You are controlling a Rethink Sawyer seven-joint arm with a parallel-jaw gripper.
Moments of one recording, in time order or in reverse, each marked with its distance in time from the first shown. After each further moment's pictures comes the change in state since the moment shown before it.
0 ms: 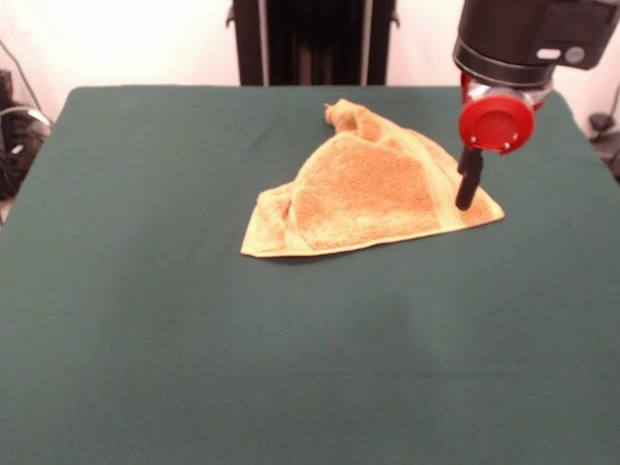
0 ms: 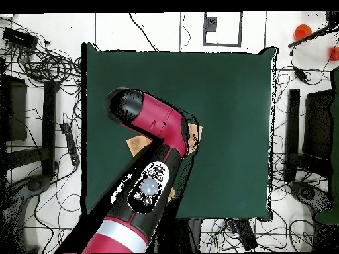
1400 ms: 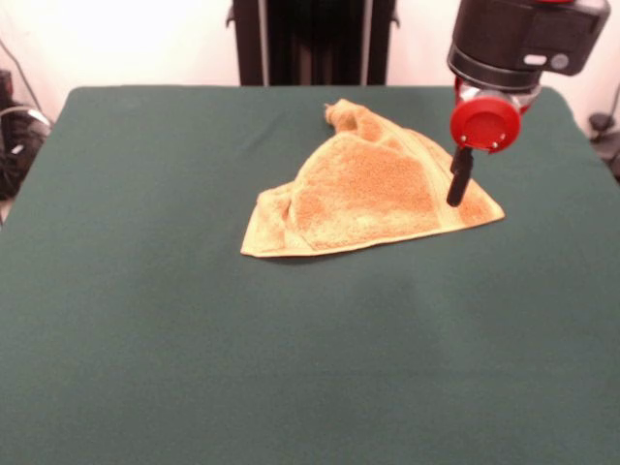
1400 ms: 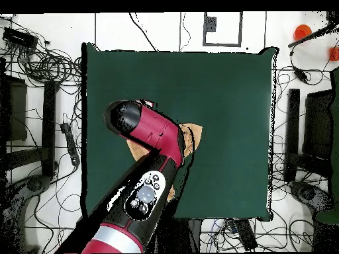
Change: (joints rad) arm 0.026 -0.020 0.021 0.103 0.014 -0.096 0.000
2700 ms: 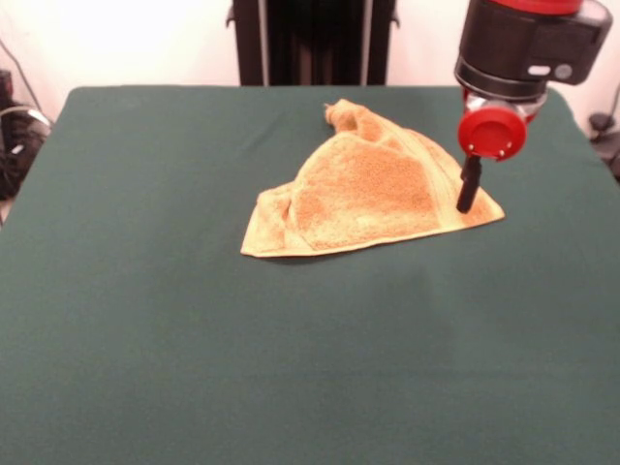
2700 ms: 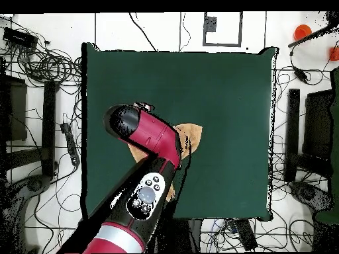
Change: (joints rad) arm 0.000 -0.006 0.044 0.039 0.024 -0.048 0.000
